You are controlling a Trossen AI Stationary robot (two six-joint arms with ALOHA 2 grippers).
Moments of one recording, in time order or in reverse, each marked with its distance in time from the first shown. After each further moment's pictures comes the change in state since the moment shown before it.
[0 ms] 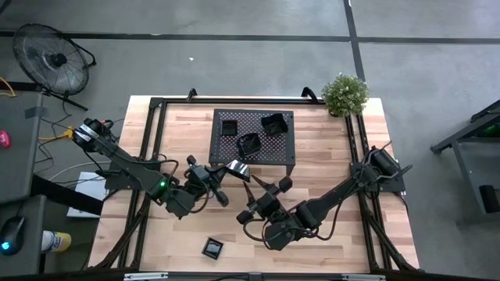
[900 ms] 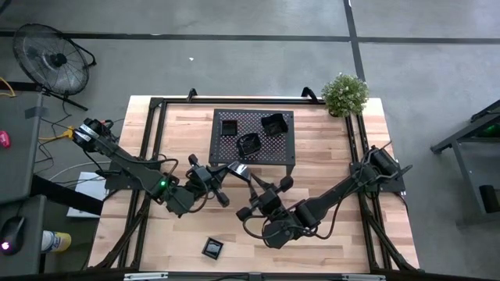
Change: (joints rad) left arm 0.005 0.000 0.000 0.051 0.034 0.119; right arm -0.012 0.000 0.000 0.000 0.029 0.071
